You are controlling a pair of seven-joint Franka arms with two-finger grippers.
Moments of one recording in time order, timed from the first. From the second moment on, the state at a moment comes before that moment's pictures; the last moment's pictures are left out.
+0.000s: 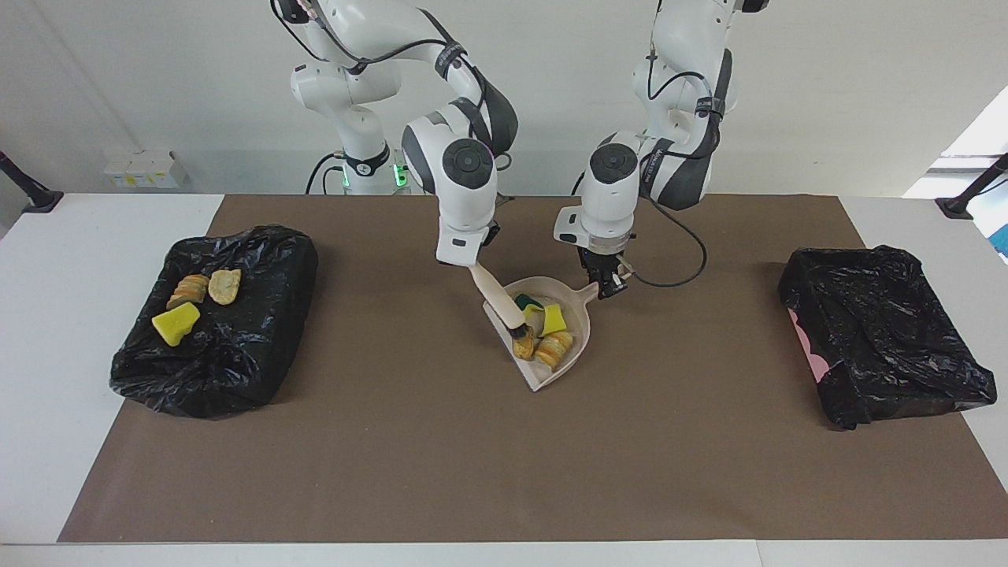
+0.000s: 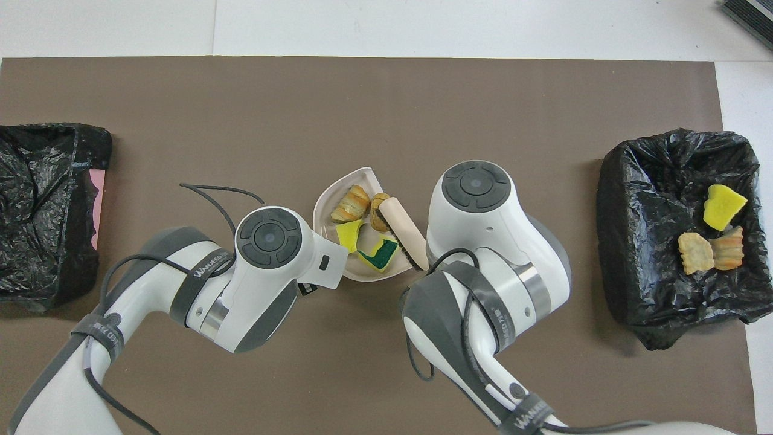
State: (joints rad) left arm -0.51 0.14 -0.06 -2.09 0.11 2.17 0.54; right arm 0.25 0.19 0.27 -1.82 0.08 1.71 -0.12
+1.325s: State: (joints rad) left arm -0.16 0.00 -0.05 -2.00 0.11 2.08 1.22; right arm 0.43 0.13 0.28 -1.98 0.11 1.80 0.66
